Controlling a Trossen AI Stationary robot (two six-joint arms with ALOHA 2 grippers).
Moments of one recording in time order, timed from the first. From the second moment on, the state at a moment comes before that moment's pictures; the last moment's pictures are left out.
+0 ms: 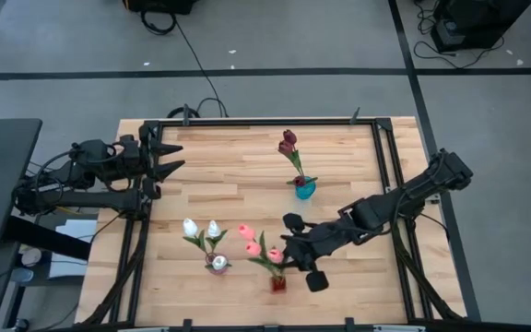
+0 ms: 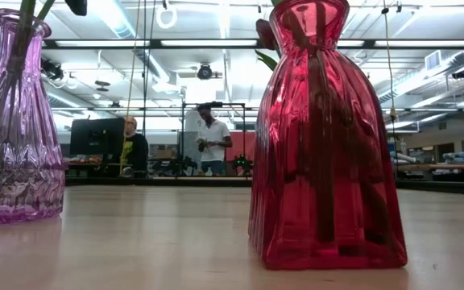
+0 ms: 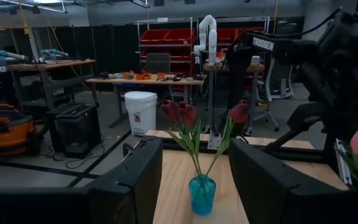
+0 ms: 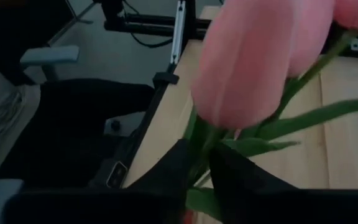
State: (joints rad) left arm 0.09 0.40 0.73 -0.25 -0.14 0.01; right arm 0.46 1.60 1.43 -0.40 0.05 0.19
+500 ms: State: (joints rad) left arm 0.09 0.37 0.73 -0.27 -0.08 -0.03; right arm 0.49 1.41 1.43 -0.56 0.13 0.21
